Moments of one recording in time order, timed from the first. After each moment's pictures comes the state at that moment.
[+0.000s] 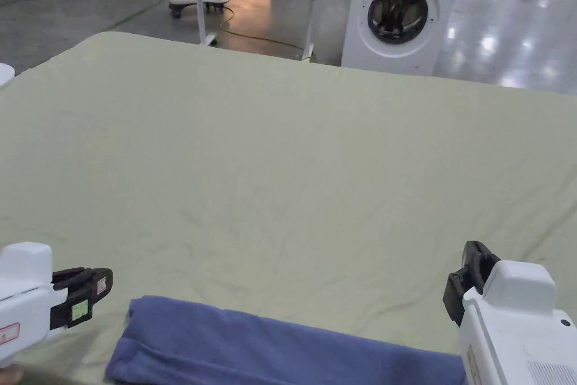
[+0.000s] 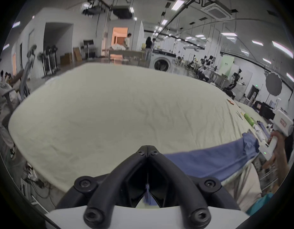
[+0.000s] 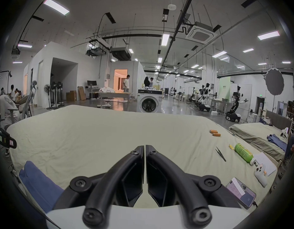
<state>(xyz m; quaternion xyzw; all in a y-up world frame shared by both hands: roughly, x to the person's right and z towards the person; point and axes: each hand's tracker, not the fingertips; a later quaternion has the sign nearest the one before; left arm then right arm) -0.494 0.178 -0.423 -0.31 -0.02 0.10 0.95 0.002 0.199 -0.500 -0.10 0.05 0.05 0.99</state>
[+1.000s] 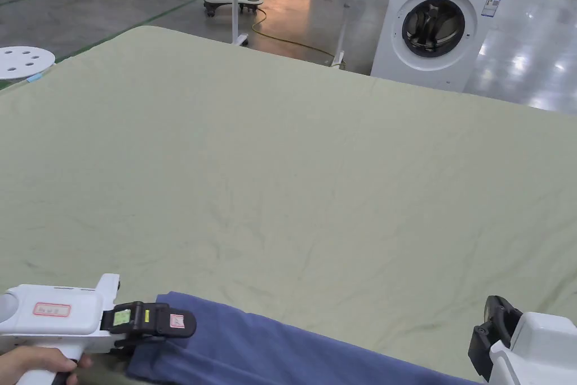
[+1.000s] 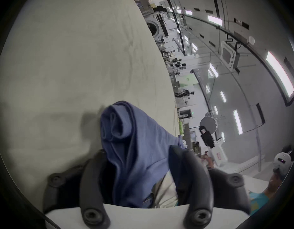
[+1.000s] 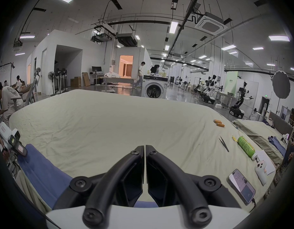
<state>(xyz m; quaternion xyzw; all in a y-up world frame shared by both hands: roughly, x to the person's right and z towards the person) -0.555 0.031 -0.488 -0.41 -0.26 0.47 0.74 0.003 0.181 -0.497 -0.16 0.07 0.08 0.98</state>
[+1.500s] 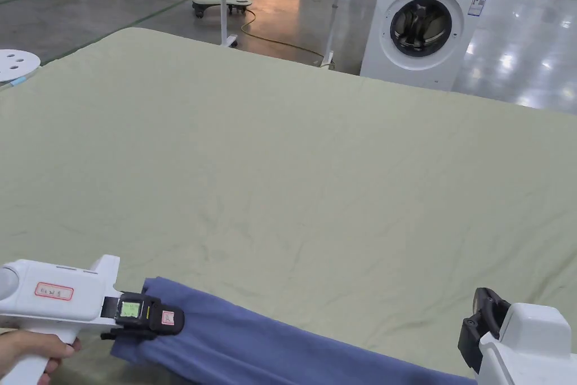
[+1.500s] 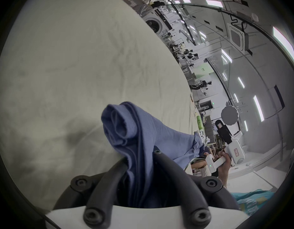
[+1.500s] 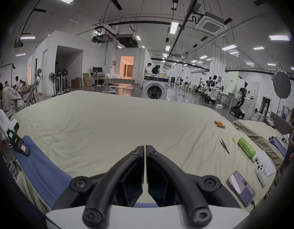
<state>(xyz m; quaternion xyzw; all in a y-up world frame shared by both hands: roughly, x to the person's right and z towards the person) -0.539 0.091 -0.506 -0.45 -0.21 0.37 0.79 0.009 0.187 -0.500 -0.16 0.07 0.07 0.98</state>
